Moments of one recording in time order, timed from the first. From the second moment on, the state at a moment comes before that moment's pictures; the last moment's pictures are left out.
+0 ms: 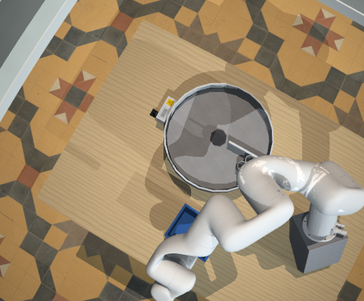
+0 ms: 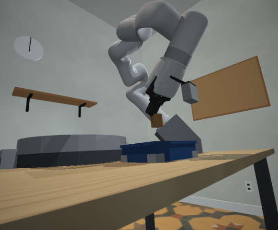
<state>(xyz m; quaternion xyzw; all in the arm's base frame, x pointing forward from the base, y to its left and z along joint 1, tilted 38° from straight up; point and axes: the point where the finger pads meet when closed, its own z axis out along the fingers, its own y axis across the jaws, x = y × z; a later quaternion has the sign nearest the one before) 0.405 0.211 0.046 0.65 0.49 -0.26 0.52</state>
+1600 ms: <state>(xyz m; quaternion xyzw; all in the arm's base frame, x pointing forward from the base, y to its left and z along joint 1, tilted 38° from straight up) 0.430 0.180 -0.006 0.65 0.49 -0.26 0.52</state>
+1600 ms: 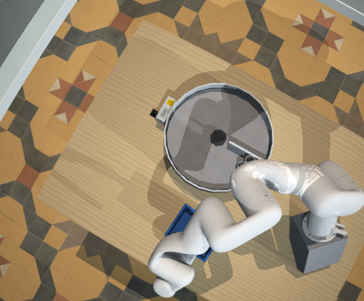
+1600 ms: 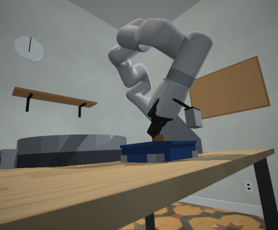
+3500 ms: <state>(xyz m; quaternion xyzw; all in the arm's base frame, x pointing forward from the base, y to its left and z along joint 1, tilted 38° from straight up) 0.441 0.166 -0.028 0.65 0.49 -0.26 0.52</state>
